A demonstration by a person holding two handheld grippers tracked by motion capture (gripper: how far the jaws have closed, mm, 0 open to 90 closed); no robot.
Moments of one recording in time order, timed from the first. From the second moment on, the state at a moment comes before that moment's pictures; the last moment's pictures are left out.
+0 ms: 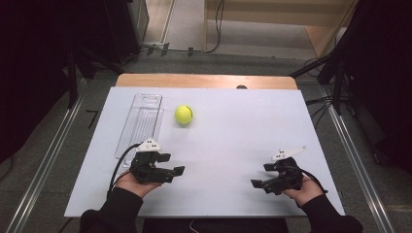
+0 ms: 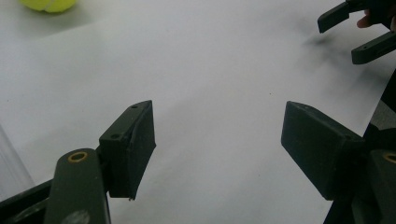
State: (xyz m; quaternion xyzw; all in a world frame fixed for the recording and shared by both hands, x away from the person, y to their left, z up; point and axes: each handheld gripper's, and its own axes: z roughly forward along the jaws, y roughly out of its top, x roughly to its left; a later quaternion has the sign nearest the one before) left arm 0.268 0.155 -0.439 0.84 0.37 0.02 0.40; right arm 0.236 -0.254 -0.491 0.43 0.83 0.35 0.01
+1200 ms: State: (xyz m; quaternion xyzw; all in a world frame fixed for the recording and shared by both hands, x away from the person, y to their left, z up) left arm 0.298 0.126 -0.441 0.84 0.38 0.04 0.39; right arm 0.235 -0.254 -0.492 0.43 0.84 0.34 0.01
